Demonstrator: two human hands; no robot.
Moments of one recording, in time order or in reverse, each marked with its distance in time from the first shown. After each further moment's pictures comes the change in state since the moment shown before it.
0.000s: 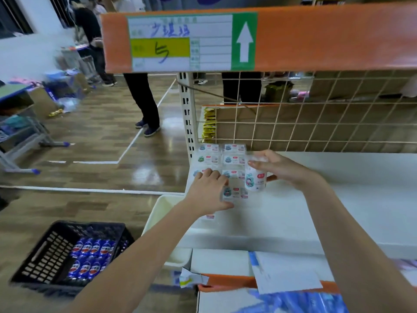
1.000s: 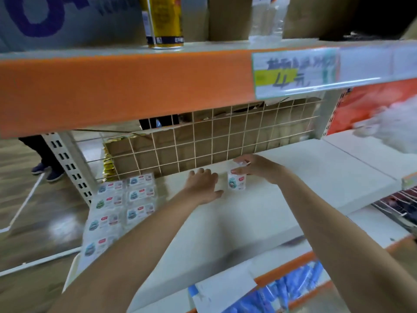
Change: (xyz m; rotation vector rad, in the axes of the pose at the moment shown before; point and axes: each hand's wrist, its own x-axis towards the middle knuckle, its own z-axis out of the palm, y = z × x) left_hand 0.152 0.168 -0.012 0.025 -0.106 0.300; right_hand -0.044 0.087 -0.165 -0.156 0.375 0.147
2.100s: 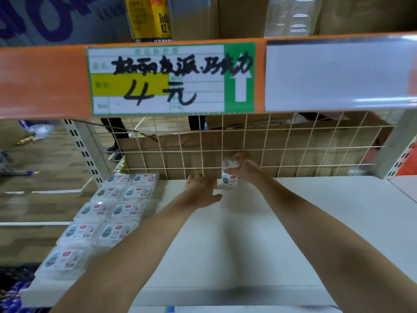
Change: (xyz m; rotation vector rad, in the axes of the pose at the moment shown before) left_hand 0.057 0.017 0.006 -0.002 0.035 -0.363; right_hand 0.144 0.014 0.001 -0.136 0.010 -0.136
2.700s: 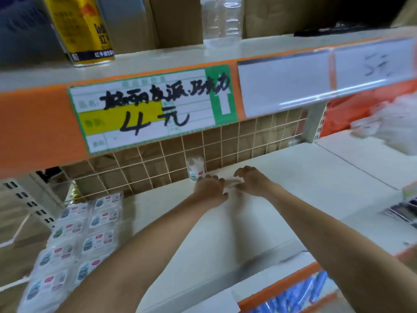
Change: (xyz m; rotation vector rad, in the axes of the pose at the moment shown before) left_hand 0.010 0.075 -0.005 0.074 -0.056 0.354; right_hand -0.094 0.079 -0.037 -0.444 0.045 0.060
